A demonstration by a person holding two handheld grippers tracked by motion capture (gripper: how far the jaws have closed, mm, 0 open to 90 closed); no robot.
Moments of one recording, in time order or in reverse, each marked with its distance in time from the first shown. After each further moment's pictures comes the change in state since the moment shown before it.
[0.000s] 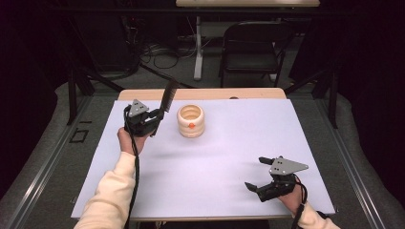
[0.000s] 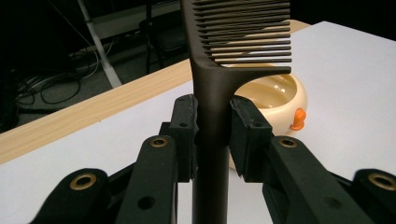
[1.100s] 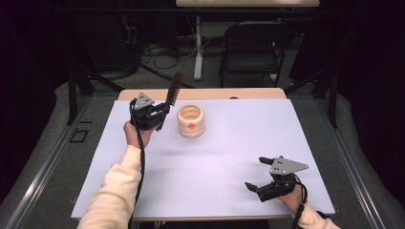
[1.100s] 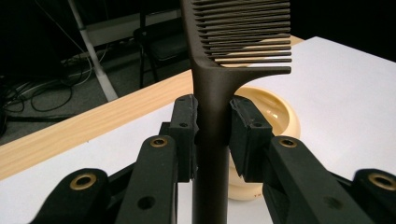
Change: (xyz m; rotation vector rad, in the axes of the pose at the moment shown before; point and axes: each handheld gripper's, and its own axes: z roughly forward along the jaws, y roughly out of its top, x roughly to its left) left arm -0.004 0.019 0.014 -0.027 -0.024 -0.012; right arm 0.000 0.000 0.000 0.003 0.001 0.011
